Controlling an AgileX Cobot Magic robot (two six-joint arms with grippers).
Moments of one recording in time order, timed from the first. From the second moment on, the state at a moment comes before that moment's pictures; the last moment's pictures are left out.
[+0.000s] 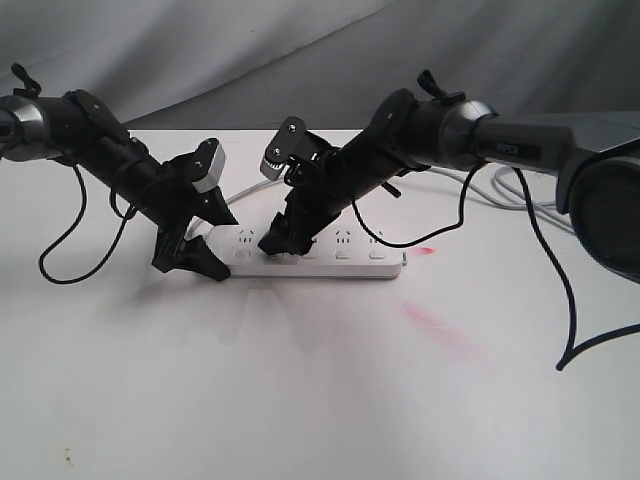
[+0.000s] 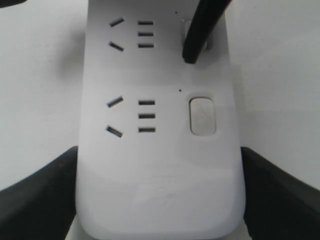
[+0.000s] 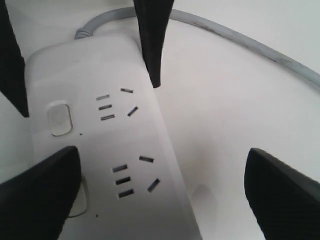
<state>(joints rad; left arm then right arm) 0.02 2.43 -1.77 -0.74 1.14 1.87 0.45 2.42 -1.85 0.74 0.70 -1.28</state>
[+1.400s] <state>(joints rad) 0.02 2.43 -1.77 -0.75 1.14 1.87 0.42 2.30 -1.83 0.77 0.79 -1.36</state>
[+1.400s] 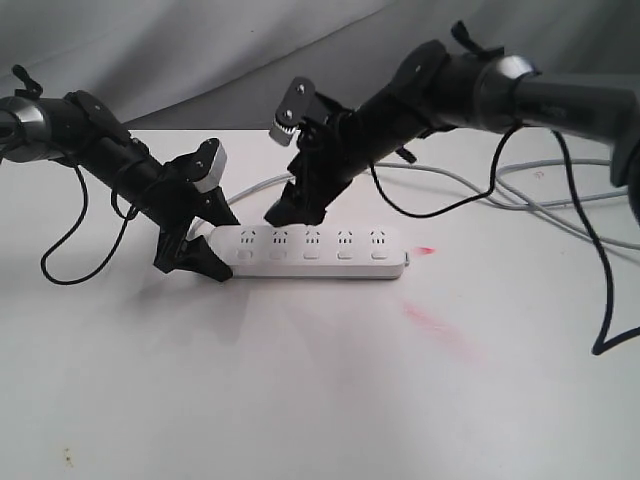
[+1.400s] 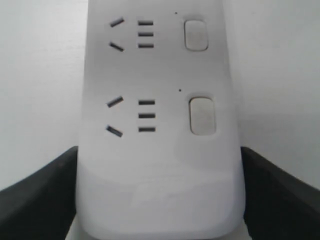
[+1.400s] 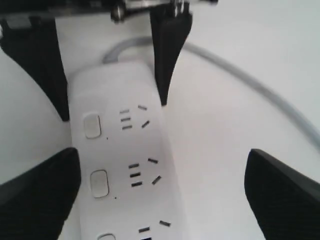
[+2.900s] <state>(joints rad) 0.02 2.43 -1.77 -0.75 1.15 1.87 0.37 2.32 -1.67 0.86 0.69 -1.51</state>
